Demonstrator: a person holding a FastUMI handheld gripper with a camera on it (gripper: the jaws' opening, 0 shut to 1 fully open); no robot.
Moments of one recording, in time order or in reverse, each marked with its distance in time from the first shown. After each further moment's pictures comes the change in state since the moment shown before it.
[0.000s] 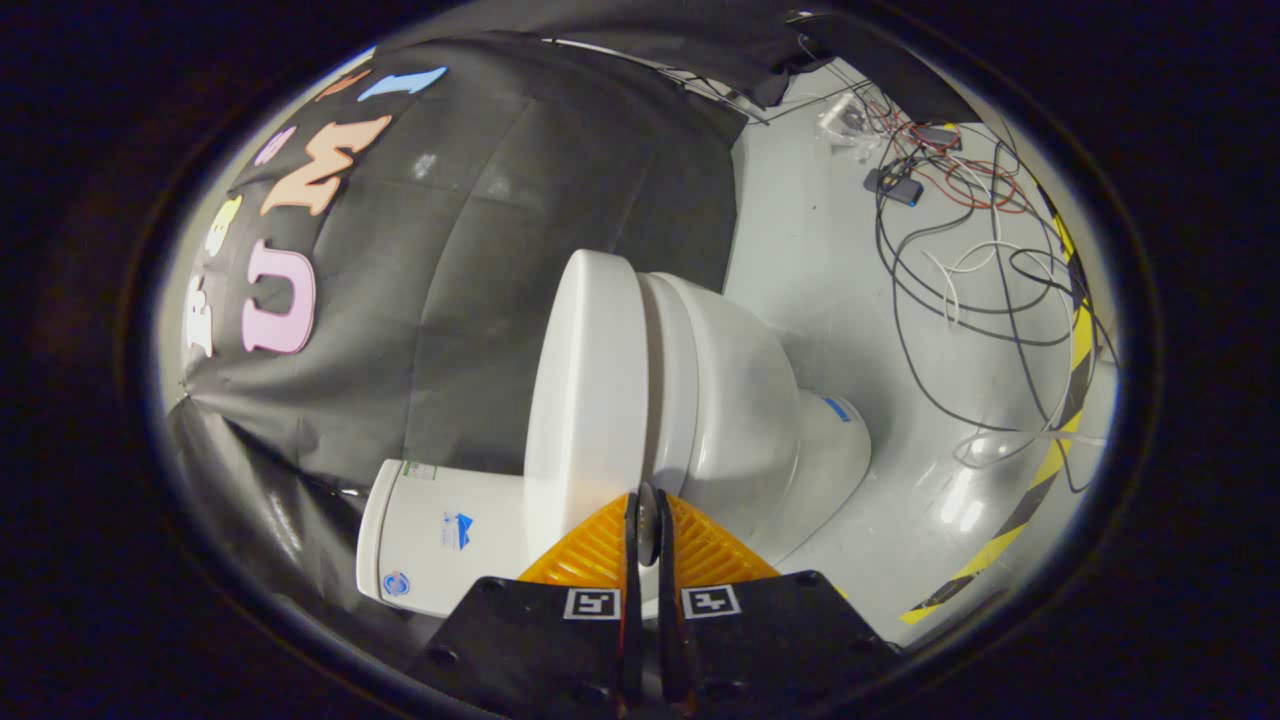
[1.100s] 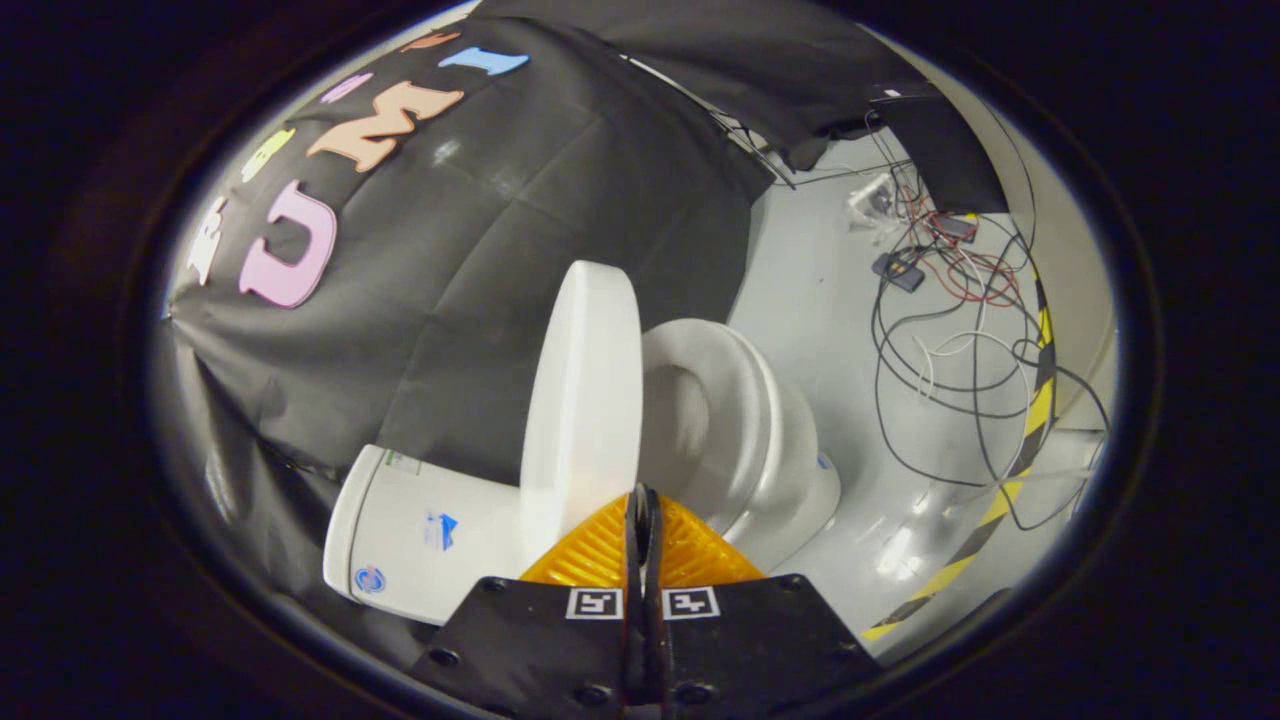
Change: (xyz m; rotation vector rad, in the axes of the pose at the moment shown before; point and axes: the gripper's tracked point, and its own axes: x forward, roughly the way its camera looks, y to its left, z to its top) arm -0.035 0.077 0.014 -0.203 -0.147 -0.110
